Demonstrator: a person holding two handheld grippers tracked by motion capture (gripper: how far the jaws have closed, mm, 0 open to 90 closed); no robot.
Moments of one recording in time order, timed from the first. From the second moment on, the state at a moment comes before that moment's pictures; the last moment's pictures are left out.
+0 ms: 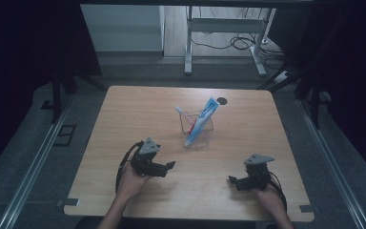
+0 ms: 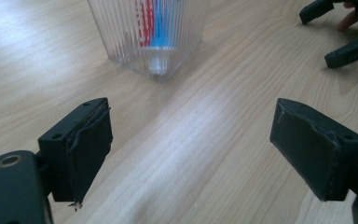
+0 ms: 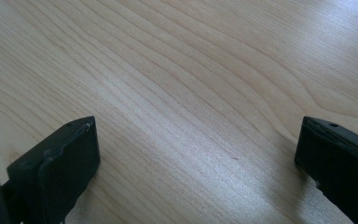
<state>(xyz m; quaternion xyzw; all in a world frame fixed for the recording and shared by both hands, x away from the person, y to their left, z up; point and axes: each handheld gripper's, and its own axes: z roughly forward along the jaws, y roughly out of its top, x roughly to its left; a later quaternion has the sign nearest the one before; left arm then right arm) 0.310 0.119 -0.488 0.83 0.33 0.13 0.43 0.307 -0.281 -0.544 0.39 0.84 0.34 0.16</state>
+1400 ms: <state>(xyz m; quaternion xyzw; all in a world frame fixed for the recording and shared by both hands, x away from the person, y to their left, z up) 0.285 0.123 -0.544 0.86 0.34 0.12 0.35 0.307 -0.281 -0.544 0.39 0.84 0.34 0.16</state>
